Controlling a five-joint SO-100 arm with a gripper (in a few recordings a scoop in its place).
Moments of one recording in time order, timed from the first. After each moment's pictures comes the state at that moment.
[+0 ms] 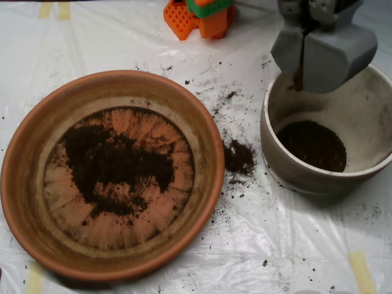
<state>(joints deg) -24.6 97.3 67.8 86.0 -11.7</state>
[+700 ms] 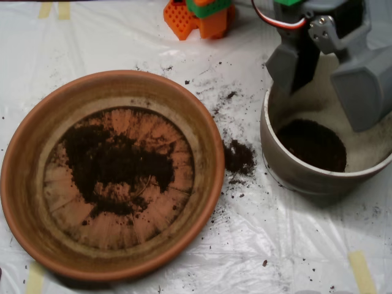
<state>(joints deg) -23.5 92.6 67.1 86.7 -11.8</state>
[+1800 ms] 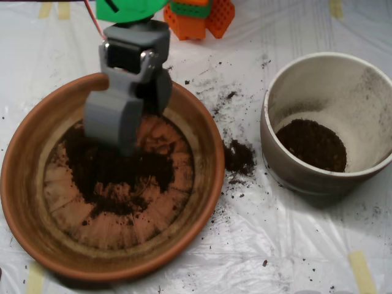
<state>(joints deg) 22.1 113.7 110.5 61.0 3.2</state>
